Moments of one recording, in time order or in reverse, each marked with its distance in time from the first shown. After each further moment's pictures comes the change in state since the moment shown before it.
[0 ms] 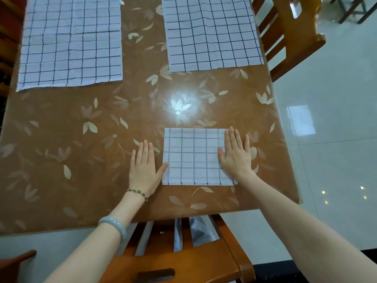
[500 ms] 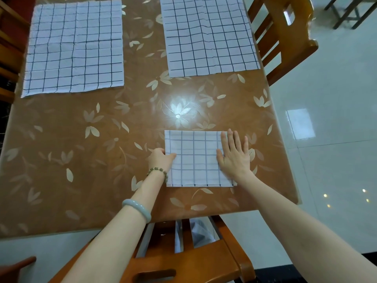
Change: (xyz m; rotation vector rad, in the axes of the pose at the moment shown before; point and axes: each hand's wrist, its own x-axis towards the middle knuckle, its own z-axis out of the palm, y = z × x) left_hand 0.042 0.057 -0.032 -0.811 -0.147 -0.539; right_hand 0.001 -0.001 -0.002 -0.030 -0.021 -0.012
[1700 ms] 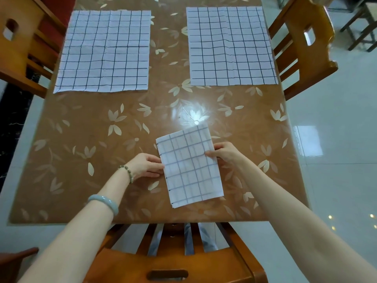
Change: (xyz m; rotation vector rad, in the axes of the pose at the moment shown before) left_hand 0.025 -0.054 -0.110 -0.261 -0.538 -0.063; right_hand 0.036 -0.069 -0.074 1.218 -0.559 0.207
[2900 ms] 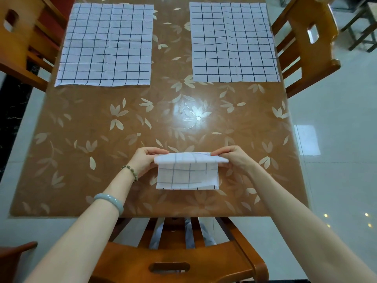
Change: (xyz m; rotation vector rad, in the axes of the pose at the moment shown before) left_hand -0.003 -0.007 0.012 -0.258 0.165 0.194; right_hand -0.017 0.024 -0.008 0.135 -0.026 0.039
